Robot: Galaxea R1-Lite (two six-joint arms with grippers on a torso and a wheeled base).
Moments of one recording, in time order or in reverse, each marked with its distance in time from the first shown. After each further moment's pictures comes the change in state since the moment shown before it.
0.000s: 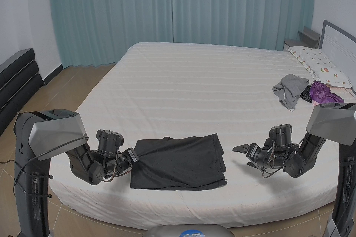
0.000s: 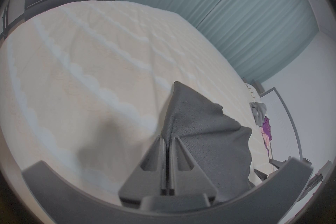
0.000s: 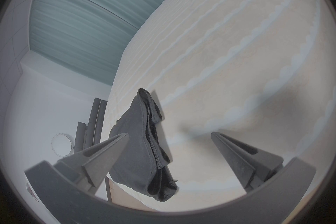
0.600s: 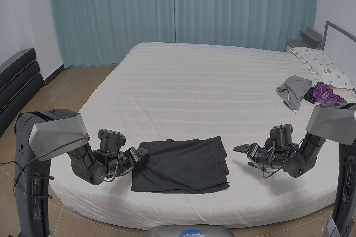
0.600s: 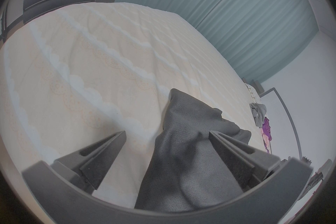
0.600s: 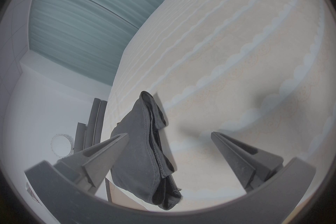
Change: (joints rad) left arm -0.015 -0.003 -0.008 0.010 0.002 0.000; right arm 0.000 0.001 0.000 0.000 0.000 0.000
